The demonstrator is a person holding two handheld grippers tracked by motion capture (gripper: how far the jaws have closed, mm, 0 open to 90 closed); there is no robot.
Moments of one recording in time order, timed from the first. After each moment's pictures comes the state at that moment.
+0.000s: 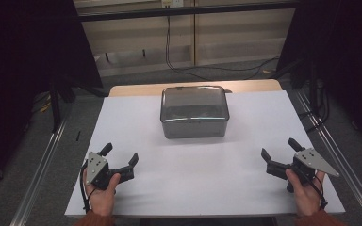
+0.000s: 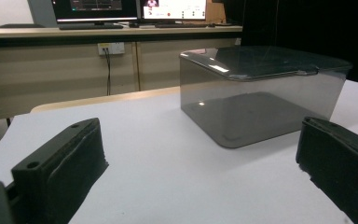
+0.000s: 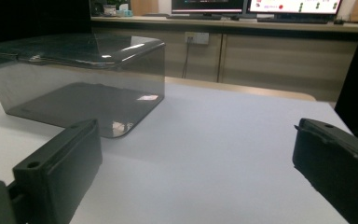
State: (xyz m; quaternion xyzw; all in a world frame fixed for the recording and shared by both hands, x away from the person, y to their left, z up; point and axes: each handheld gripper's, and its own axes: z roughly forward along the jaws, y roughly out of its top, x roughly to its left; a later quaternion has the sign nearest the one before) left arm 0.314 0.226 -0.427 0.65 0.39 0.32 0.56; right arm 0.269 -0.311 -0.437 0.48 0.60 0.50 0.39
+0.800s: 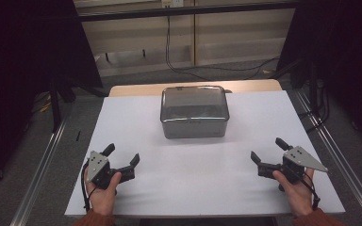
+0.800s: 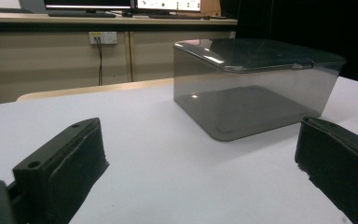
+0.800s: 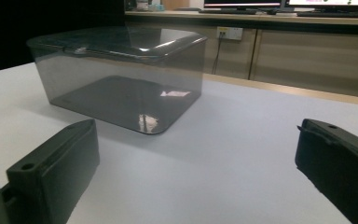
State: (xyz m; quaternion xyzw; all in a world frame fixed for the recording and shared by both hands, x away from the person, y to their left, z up) left arm 0.317 0.225 -0.429 0.66 0.39 0.30 0.57; right arm 0.279 -0.291 -0.440 0.44 0.64 0.52 0.36
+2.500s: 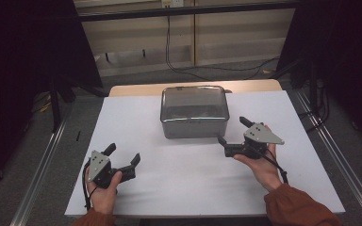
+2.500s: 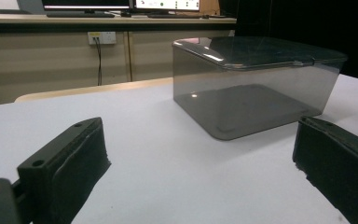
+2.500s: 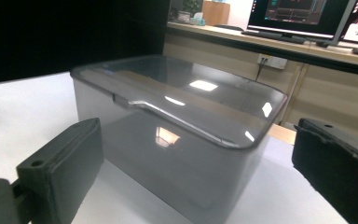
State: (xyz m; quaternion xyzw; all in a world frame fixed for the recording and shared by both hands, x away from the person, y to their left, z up) left arm 0.320 0.224 -0.432 0.66 0.39 0.30 0.56; right arm 0.346 -0.213 -0.410 0.36 0.68 0.54 0.35
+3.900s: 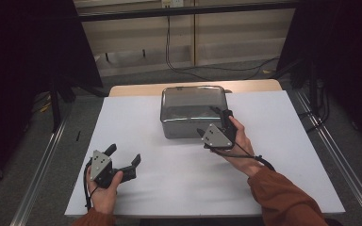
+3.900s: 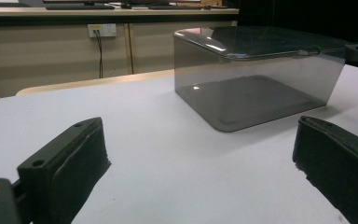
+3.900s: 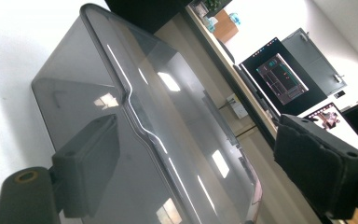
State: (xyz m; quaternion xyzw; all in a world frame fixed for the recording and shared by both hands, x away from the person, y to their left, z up) left arm 0.320 0.223 -0.434 0.68 0.39 0.30 0.55; right arm 0.375 -0.140 -0.399 0.12 0.77 0.34 0.53
